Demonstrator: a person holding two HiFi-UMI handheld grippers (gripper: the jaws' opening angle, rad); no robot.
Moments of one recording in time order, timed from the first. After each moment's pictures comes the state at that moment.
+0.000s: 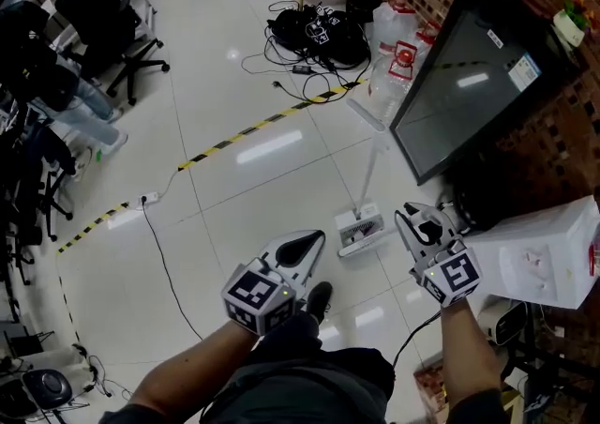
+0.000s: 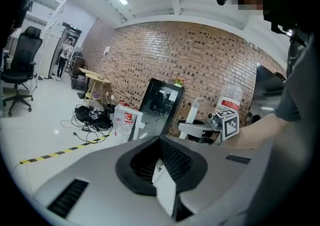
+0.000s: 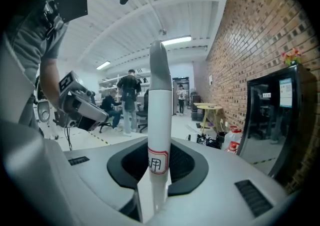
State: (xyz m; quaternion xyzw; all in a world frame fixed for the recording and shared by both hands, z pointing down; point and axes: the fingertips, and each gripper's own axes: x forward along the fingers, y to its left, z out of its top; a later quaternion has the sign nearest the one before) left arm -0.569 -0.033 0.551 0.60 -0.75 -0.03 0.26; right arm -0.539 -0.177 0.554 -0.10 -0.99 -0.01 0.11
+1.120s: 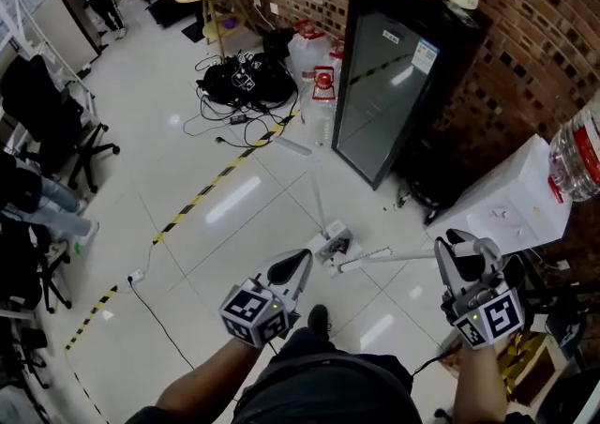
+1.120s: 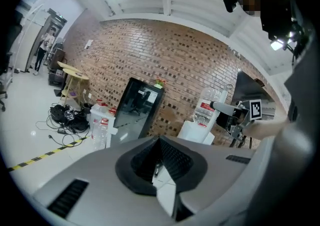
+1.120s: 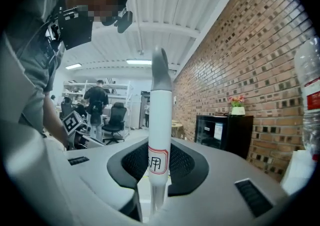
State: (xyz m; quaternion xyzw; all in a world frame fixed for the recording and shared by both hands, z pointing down) left arm -0.504 -0.077 0.493 0.69 -0.68 -0.04 0.25; right arm -0.351 -0.222 0.365 0.12 -0.99 -0.02 0.04
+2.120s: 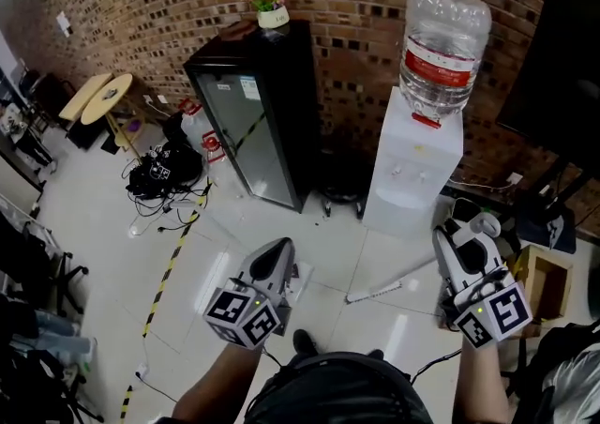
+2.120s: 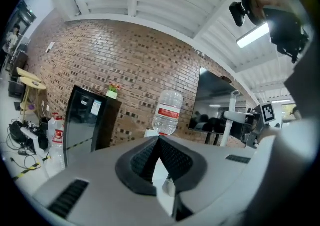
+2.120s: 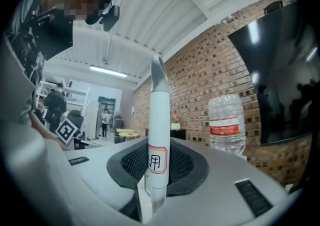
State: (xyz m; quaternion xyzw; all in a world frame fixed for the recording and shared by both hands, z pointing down) left arm -0.160 -0.192 0.349 0.80 -0.58 -0.03 0.16; right arm 0.079 -0.235 0.248 0.38 -0.93 -0.01 -0.03
